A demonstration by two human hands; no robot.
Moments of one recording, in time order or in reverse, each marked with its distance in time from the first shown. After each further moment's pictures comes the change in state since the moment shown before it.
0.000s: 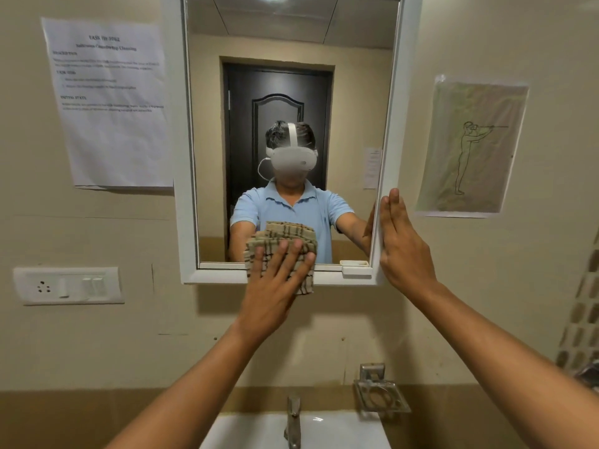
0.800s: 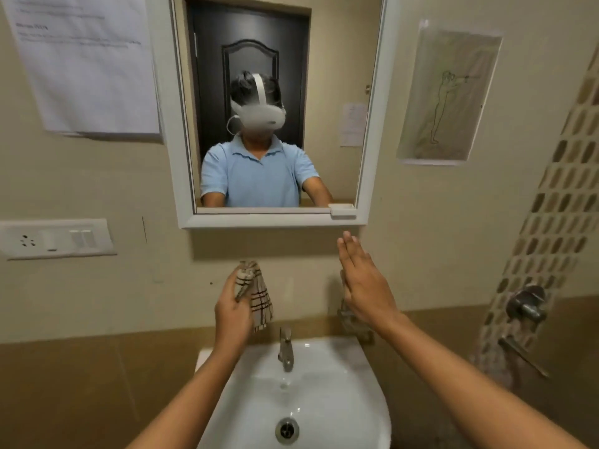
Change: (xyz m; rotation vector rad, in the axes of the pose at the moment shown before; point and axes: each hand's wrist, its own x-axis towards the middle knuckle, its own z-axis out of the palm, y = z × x) left_hand -0.126 0.042 -0.051 -1.314 -0.041 -1.176; right_hand -0.157 -0.079 0.014 0.030 -0.328 0.040
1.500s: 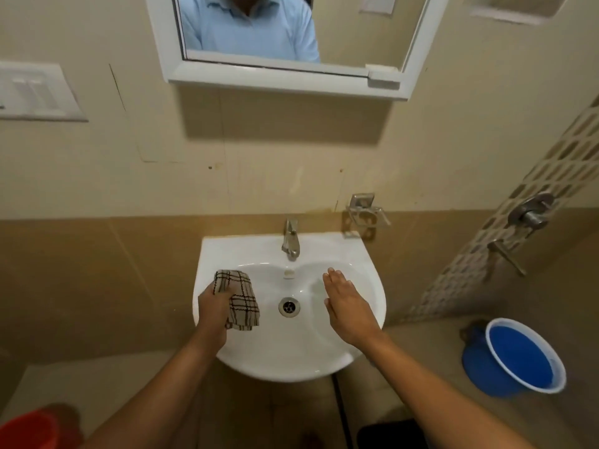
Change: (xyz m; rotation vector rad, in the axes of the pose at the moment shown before) left_hand -0.098 -0.164 -0.079 -0.117 0.021 -0.784; right_hand -0.199 -0.046 0.152 0.094 -0.556 0.156
